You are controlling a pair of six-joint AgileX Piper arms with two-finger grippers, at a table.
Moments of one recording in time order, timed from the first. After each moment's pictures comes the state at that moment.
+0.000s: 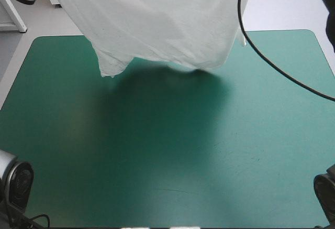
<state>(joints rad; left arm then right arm) -0.09 1.65 -2.55 -0.06 0.75 0.31 0.34 1.62 -2.50 -0.02 0.58 0.01</state>
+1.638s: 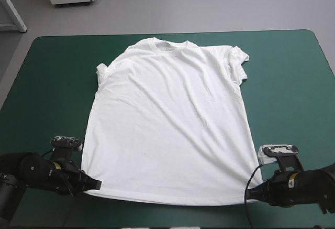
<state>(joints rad) -0.12 0.86 -0.68 -0.25 1.23 0.14 0.36 0.75 -0.68 0.17 1.23 0.18</state>
